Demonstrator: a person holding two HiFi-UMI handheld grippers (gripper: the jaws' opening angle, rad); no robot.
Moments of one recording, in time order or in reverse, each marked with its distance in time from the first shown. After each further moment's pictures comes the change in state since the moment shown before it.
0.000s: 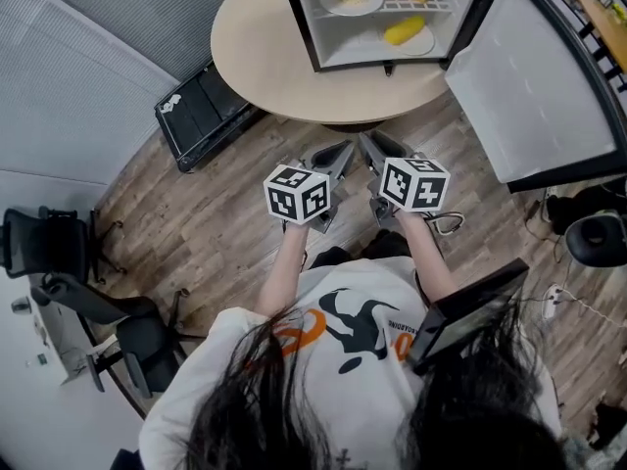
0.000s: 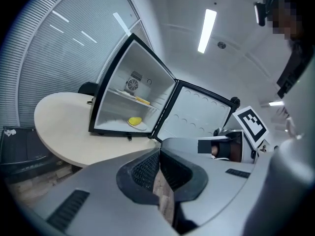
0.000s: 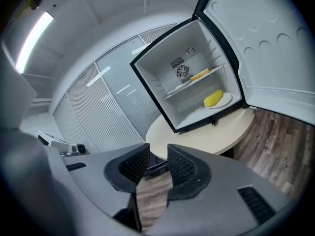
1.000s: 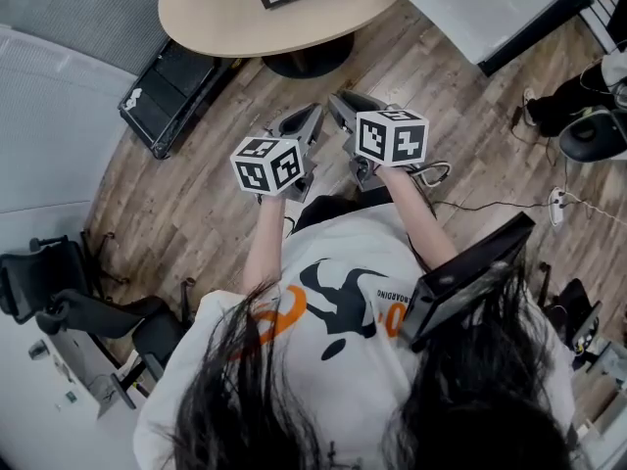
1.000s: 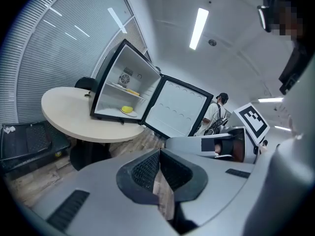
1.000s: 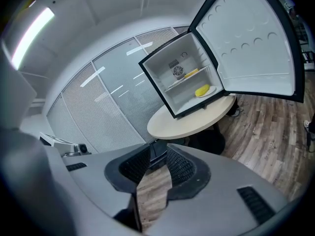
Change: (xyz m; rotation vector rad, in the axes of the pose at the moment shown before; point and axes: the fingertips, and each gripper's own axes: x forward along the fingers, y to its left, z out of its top) left arm -0.091 -0.052 -0.075 0.028 0.061 -0.077; right arm -0.080 0.056 -0.092 0.052 -0.017 -0.087
